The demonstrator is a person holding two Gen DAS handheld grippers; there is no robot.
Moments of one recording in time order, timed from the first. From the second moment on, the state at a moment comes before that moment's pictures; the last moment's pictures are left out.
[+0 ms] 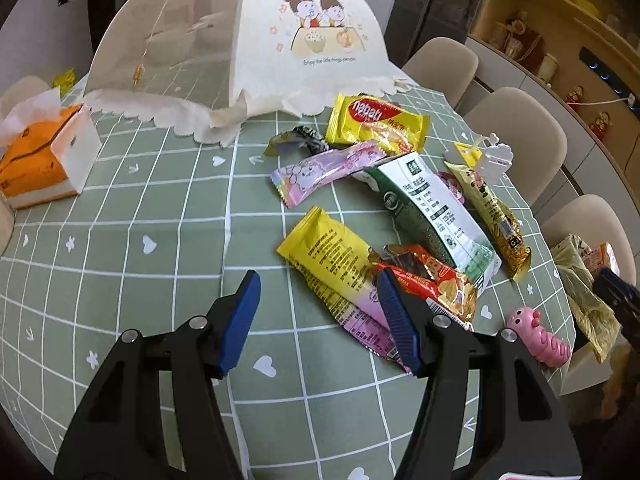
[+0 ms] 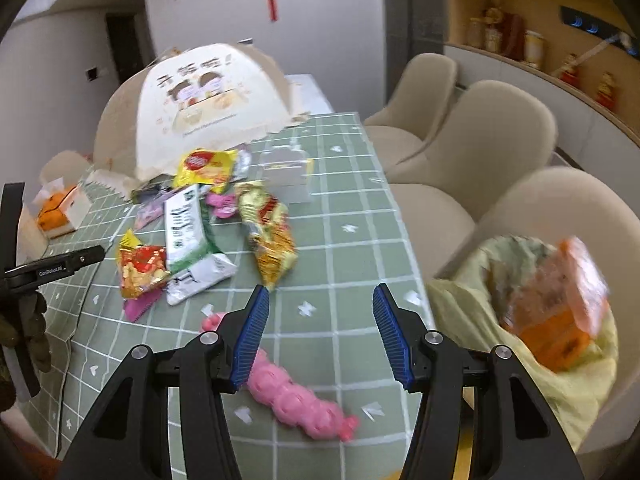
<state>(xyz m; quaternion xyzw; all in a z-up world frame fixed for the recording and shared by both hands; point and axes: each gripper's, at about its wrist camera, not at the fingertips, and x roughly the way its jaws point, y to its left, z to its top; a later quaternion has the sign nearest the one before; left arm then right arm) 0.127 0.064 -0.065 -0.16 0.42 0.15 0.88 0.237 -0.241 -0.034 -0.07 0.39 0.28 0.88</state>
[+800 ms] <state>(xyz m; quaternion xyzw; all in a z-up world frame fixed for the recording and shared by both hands) 0.131 0.074 -0.071 -0.20 0.43 0.11 0.87 0.298 -0.187 -0.076 -0.04 0.46 0.34 0.82</state>
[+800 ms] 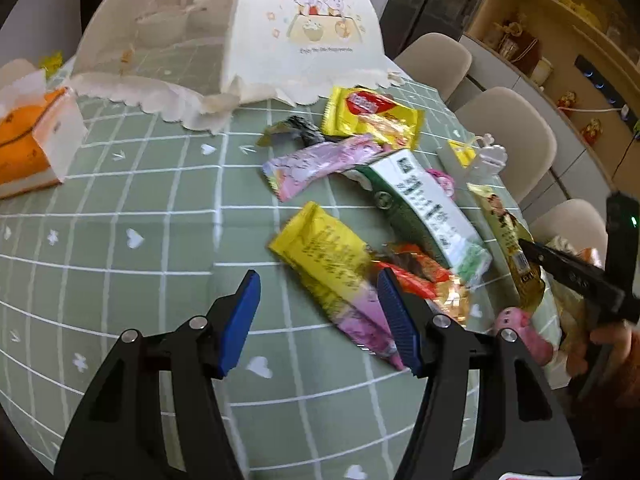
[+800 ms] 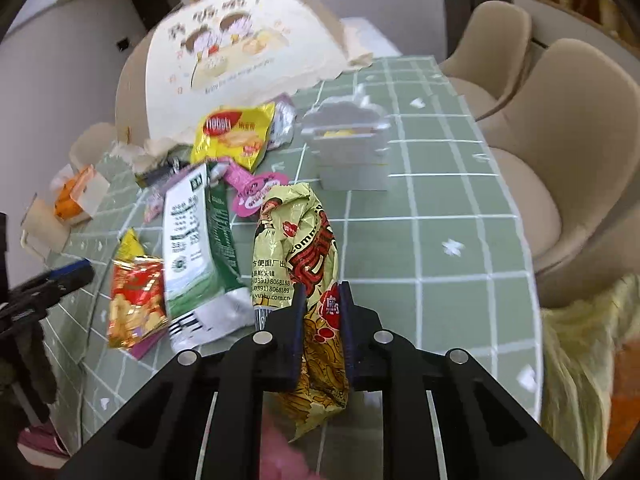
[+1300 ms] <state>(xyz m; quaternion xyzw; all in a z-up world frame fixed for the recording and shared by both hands) 0.167 0.013 -0.079 -0.17 0.46 0.10 0.86 0.223 -0.238 -0.043 -0.01 0.42 0.29 0.86</state>
